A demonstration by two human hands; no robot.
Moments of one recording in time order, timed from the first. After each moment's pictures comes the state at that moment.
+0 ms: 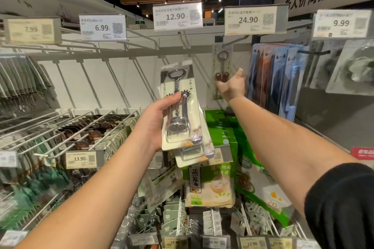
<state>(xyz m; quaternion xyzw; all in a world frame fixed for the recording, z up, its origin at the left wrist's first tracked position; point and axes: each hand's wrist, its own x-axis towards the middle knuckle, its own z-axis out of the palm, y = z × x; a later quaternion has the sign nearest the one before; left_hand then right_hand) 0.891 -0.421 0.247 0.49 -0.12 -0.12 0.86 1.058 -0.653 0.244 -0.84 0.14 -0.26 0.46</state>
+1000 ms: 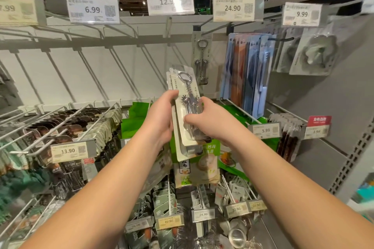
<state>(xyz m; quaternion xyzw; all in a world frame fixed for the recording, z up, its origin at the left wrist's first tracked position) 0.870 -0.434 0.231 0.57 -0.07 -0.12 0.81 0.819 -0.555 0.232 -0.91 0.05 -0.09 0.40</state>
